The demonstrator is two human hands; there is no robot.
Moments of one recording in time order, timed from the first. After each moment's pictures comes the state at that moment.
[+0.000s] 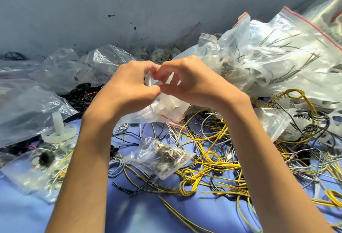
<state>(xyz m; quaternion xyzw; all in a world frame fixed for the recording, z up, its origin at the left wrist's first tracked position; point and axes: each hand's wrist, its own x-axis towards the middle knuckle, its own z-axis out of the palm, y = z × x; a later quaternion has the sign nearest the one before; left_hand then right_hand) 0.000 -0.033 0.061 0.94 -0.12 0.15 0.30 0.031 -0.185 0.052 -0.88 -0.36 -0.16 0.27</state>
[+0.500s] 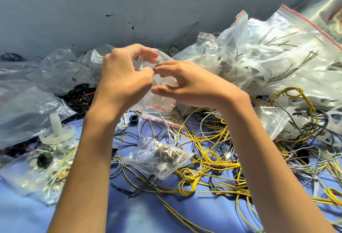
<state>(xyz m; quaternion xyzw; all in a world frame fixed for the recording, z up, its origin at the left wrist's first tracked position) -0.003 -0.044 0.064 0.89 -0.07 0.30 0.34 0.030 -0.186 0.055 -0.90 -0.36 -0.10 0.22</state>
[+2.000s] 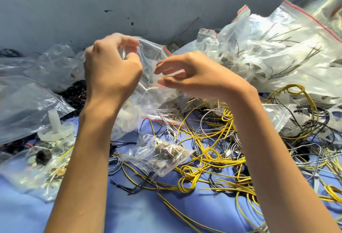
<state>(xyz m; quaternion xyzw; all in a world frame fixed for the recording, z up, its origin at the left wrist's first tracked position) 0.005 -0.033 0.064 0.86 0.02 0.37 0.35 0.030 -0.197 0.055 -0.88 -0.33 -0.06 0.33</state>
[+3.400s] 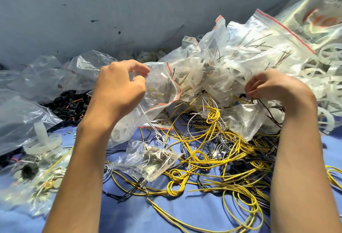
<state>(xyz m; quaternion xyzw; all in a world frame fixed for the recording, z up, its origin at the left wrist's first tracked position) 0.005 -0.053 0.056 0.91 -0.08 0.28 0.31 0.049 -0.368 0.021 -0.94 0.09 -0.02 0.33</state>
